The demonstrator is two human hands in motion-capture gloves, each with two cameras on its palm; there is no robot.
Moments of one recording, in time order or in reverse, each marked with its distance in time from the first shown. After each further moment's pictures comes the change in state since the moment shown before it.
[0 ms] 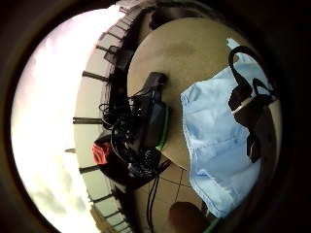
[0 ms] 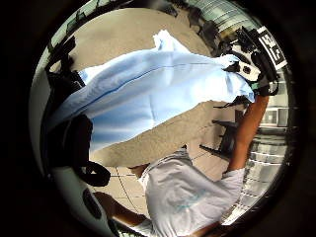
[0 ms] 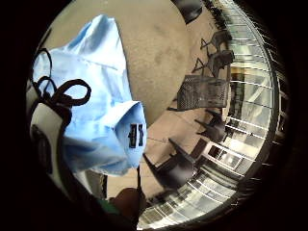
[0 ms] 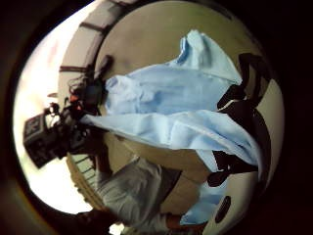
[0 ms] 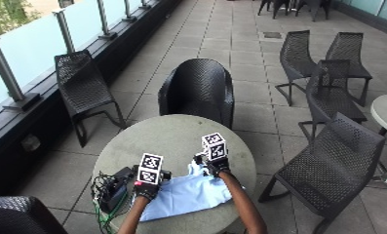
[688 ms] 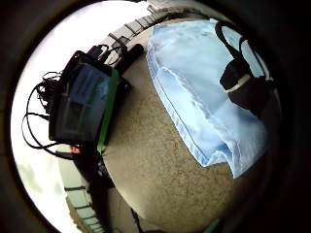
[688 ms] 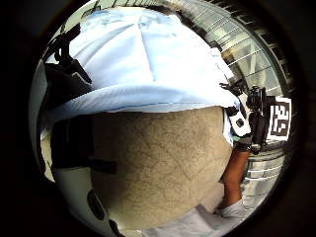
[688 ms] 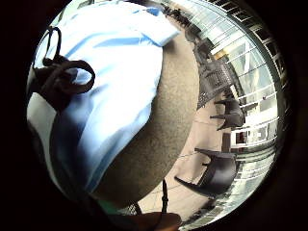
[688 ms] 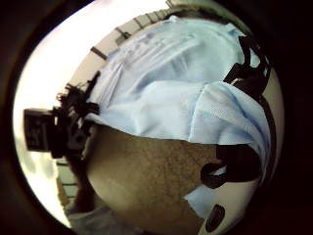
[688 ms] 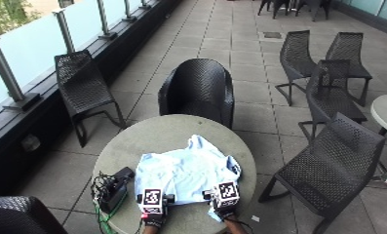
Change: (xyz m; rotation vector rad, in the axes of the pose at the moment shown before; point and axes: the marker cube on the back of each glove) left arm 0.047 0.013 0.145 0.239 0.133 -0.123; right arm -0.007 0.053 0.172 0.489 -0.057 0.165
